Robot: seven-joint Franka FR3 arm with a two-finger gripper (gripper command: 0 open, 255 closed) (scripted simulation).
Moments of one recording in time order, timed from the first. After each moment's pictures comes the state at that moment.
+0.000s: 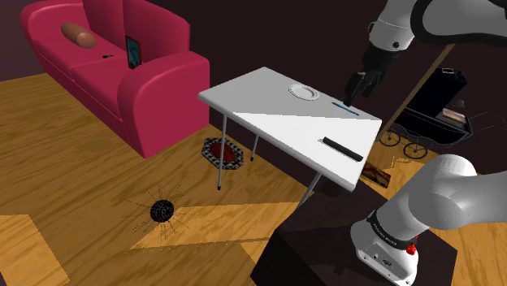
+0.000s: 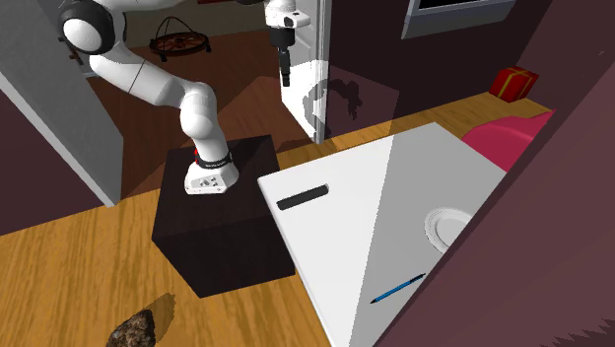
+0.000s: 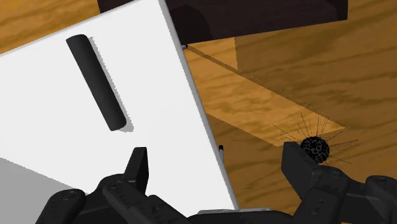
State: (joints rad) arm -0.02 -0.82 0.01 -2.43 -0.10 1.61 0.14
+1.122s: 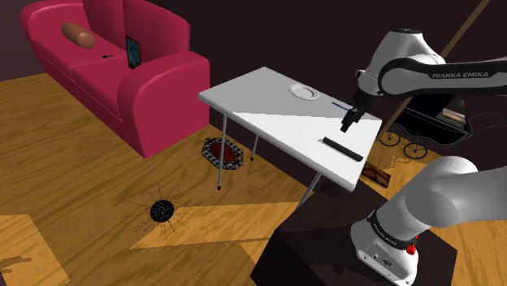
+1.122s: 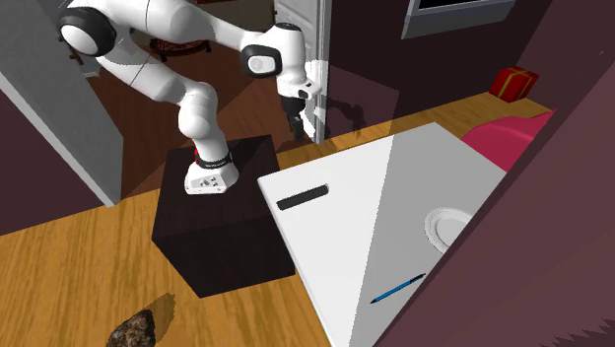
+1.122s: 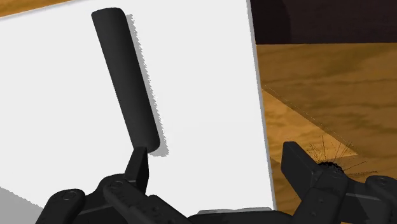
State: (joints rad) arm -0.10 -0.73 -0.28 -2.75 -0.31 2.05 -0.17
